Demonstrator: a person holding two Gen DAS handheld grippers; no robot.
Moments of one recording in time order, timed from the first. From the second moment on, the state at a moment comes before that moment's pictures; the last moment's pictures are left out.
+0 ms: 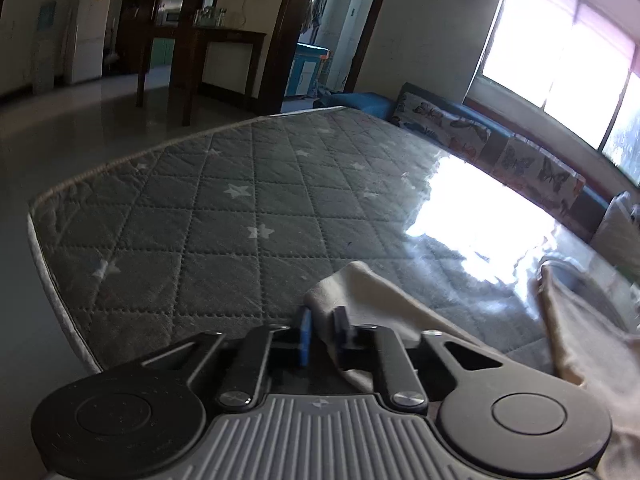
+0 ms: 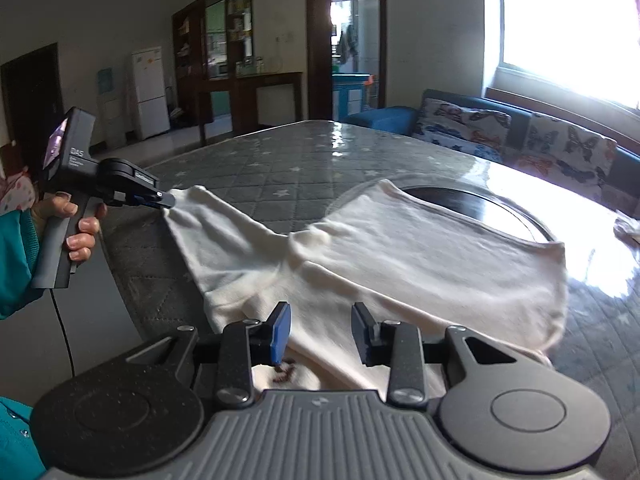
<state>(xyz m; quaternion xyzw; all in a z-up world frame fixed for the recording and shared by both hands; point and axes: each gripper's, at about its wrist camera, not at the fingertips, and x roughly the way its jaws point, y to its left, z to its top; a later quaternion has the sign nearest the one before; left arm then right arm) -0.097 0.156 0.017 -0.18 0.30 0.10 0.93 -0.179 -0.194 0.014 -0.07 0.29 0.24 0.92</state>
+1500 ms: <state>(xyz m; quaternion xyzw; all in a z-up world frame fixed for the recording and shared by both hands) -0.155 -0.029 0.054 0.01 0.28 -0.29 0.91 -0.191 -0.298 0.002 0.03 0.30 0.10 0.95</state>
